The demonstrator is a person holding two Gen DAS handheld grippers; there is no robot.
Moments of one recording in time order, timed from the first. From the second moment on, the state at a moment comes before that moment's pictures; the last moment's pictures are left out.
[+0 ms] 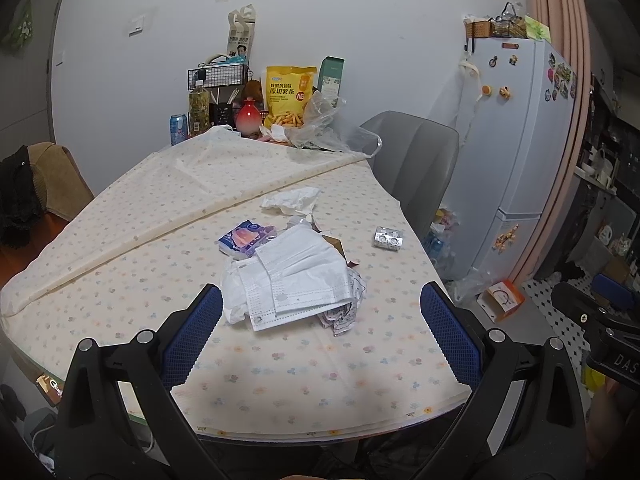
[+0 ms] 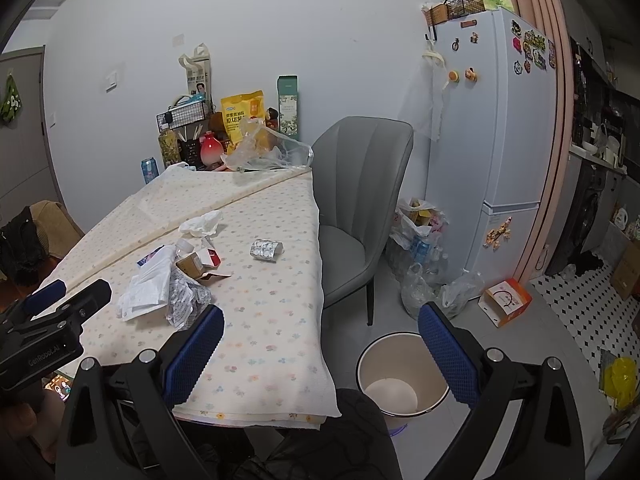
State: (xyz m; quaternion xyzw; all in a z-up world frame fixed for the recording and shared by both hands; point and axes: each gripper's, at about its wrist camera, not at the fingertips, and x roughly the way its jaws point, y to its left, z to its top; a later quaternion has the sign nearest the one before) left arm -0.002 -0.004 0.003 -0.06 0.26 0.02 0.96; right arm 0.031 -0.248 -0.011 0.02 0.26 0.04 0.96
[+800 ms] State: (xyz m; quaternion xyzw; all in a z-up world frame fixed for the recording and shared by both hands) left arm 0.000 0.001 0.003 -0.07 0.26 0.02 0.96; right arm 0.033 -0.250 -0.011 0.02 0.27 0.04 0.96
